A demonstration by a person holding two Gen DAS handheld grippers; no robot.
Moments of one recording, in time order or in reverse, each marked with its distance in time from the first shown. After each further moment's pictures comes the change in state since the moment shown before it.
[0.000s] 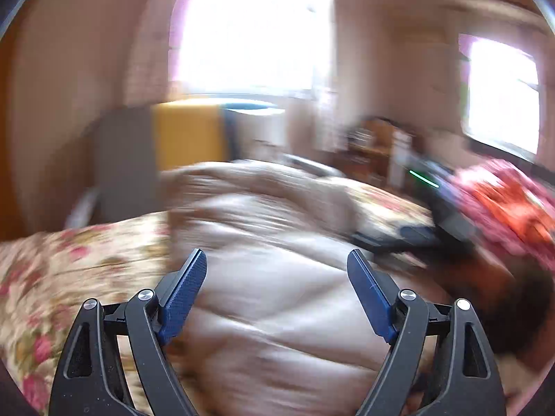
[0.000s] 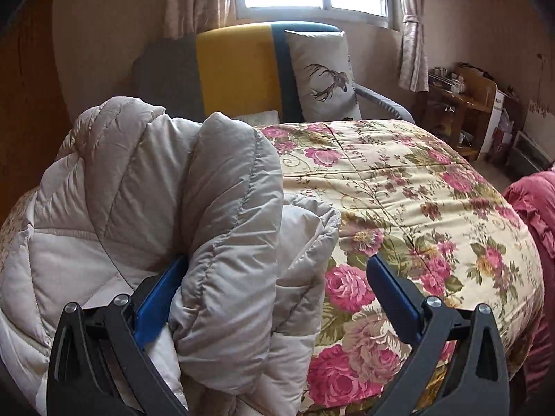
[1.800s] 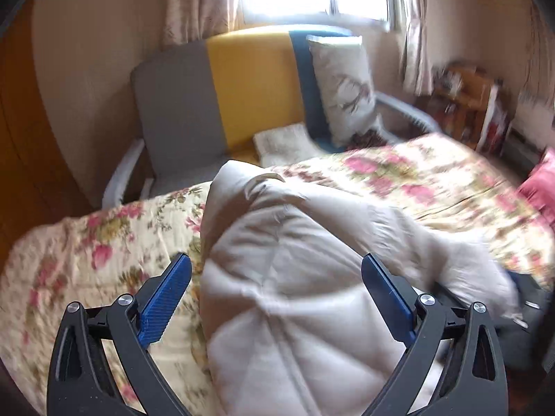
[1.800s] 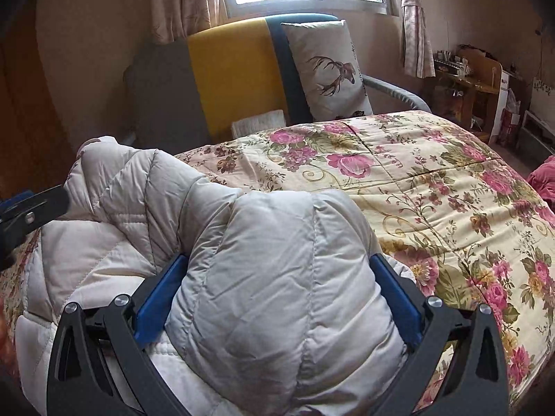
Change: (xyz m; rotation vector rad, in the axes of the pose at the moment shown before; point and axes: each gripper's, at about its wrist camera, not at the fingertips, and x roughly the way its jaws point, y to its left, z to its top) left arm 0.219 0.005 0.057 0.037 0.360 0.310; right arm 0.072 0.026 0.049 0.032 0.034 0.030
